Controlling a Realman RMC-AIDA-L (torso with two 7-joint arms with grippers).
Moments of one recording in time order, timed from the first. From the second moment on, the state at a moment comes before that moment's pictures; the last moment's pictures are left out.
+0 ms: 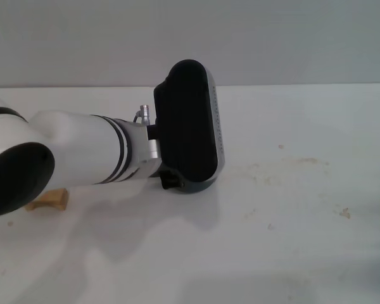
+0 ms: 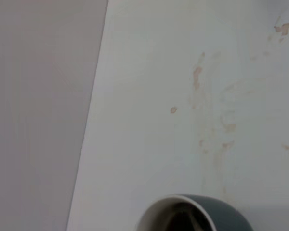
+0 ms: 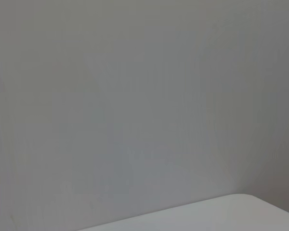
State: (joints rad) left arm -0.42 -2.07 -1.17 -1.66 2.86 -1.05 0.85; right arm 0.22 2.08 0.71 0.31 -1.88 -1.14 0.02
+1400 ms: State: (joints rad) left arm -0.39 -2.06 -1.25 -1.66 2.87 -1.08 0.87; right arm 0.23 2.08 0.70 0.31 -1.88 -1.14 0.02
